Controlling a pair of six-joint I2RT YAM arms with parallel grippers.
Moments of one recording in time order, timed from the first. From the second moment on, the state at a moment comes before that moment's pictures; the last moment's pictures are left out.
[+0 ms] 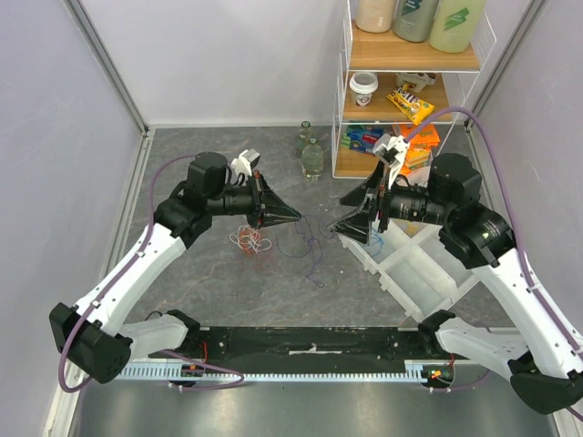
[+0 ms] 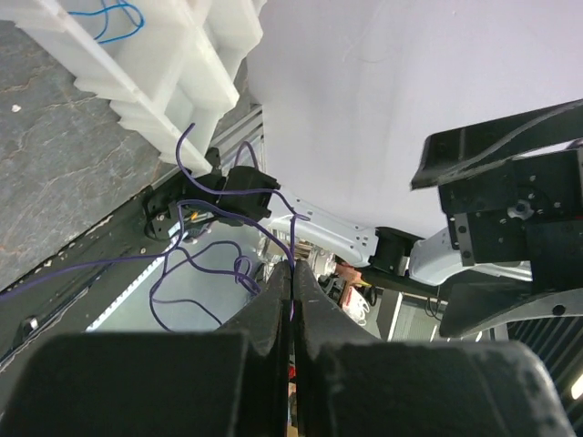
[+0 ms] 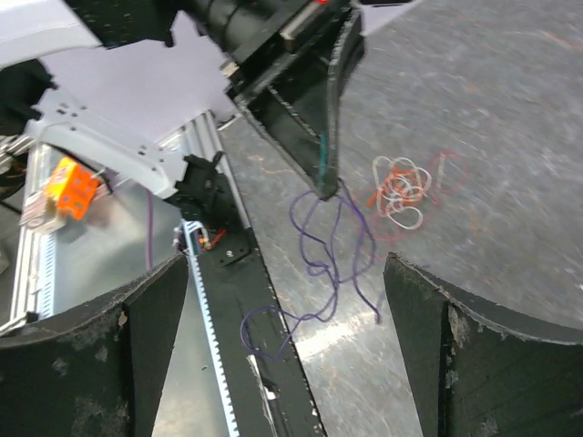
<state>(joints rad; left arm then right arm) -0.51 1.15 1.11 -0.41 0.75 -1.15 0.54 0.99 1.29 -0.53 -0.69 0.24</state>
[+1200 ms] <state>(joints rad) -0.62 1.21 1.23 -0.40 0.70 -1.13 0.76 0.96 1.02 -0.36 -0.33 0.37</state>
